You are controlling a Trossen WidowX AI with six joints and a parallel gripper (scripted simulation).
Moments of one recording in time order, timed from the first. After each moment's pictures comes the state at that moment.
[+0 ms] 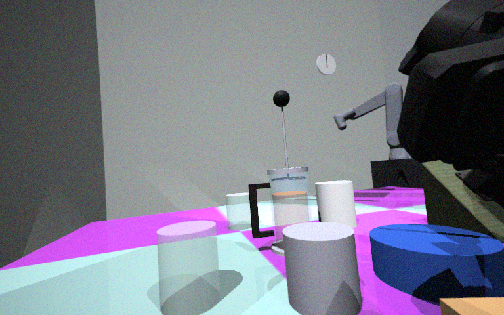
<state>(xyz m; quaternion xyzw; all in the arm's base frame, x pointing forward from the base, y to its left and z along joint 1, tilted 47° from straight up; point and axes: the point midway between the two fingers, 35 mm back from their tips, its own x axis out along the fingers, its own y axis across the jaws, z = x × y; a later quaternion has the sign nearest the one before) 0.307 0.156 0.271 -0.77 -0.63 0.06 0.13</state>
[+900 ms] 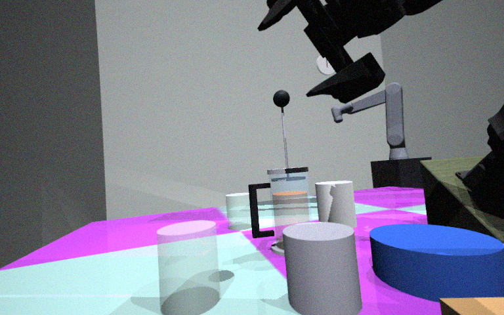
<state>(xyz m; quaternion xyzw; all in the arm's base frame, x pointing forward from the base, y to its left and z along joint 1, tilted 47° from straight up) 0.378 -0.089 0.214 -0.33 -0.02 0.33 0.89</state>
